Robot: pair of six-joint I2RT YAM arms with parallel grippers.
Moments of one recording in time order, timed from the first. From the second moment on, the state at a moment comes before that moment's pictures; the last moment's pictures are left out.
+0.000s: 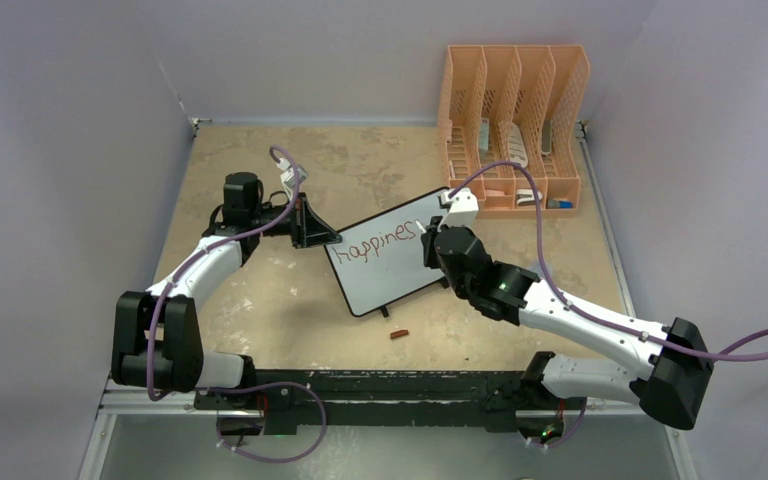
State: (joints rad) left arm -0.11 1.37 0.79 0.03 1.20 -0.15; right arm 0.94 1.12 0.81 -0.16 0.60 0.47
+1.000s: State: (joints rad) left arm -0.11 1.37 0.79 0.03 1.20 -0.15; right arm 0.94 1.11 0.81 -0.23 0.56 0.52
